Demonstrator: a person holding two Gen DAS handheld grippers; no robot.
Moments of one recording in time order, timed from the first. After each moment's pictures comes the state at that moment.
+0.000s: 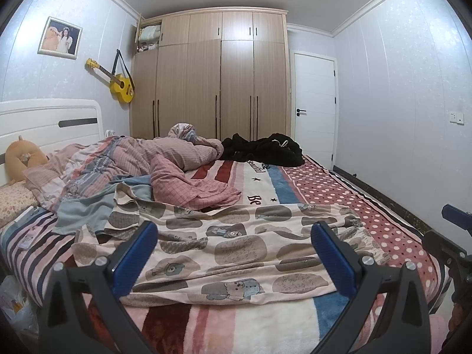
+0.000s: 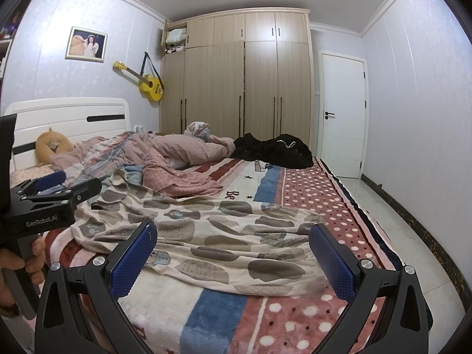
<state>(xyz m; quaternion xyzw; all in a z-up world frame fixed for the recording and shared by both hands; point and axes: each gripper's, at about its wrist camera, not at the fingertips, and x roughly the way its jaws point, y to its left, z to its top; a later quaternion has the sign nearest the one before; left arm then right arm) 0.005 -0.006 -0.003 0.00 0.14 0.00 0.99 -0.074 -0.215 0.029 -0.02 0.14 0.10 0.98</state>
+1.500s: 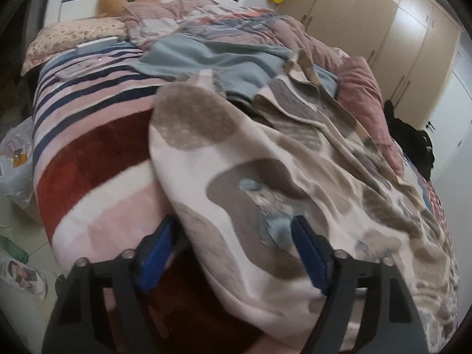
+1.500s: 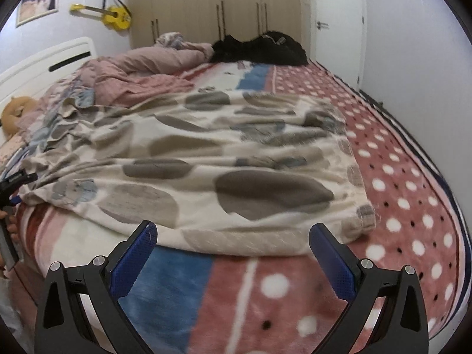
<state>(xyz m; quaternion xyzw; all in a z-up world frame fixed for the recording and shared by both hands) 0.122 0.255 -0.190 -0.26 0.31 0.24 0.88 0.071 -0.241 -0.122 0.03 0.38 0.07 0.92</state>
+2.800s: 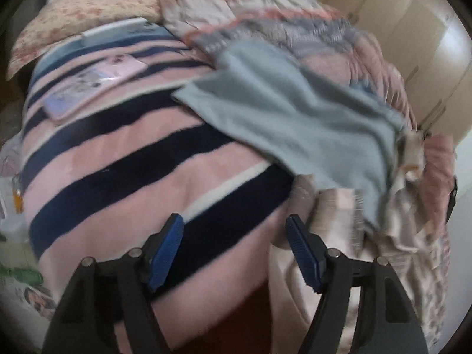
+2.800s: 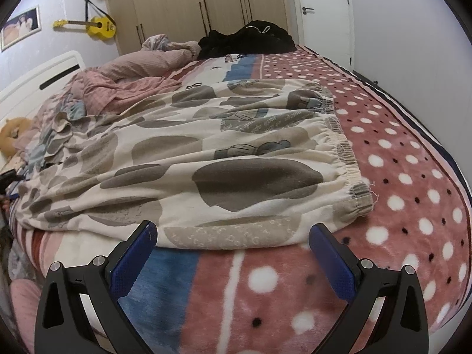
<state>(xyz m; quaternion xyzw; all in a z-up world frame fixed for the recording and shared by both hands) 0.183 0.469 -0.189 -0.31 0.37 0.26 0.84 0.072 -0.248 -0.122 0.06 0.38 0.06 0.92</state>
